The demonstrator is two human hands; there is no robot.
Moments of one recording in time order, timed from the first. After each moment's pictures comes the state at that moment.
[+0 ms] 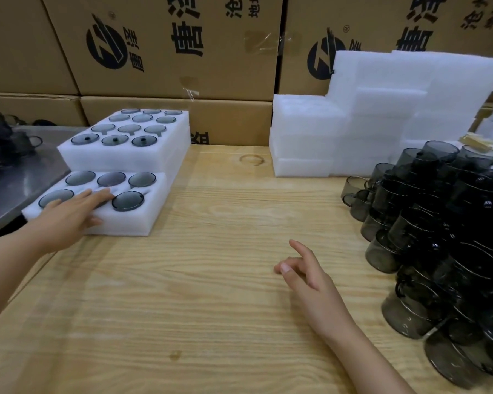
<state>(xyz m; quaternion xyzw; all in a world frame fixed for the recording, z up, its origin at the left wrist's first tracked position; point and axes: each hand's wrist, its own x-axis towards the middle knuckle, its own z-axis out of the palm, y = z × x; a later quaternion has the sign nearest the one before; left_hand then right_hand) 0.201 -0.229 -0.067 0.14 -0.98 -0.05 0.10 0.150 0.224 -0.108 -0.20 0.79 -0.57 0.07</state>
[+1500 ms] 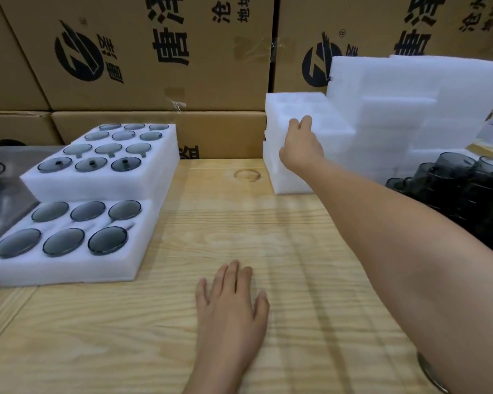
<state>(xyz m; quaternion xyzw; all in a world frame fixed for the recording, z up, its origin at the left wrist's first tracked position) 0.159 0.055 -0.116 0.15 -0.97 -0.15 0.13 -0.100 0.118 0.031 -0.12 0.96 -0.18 -0.17</state>
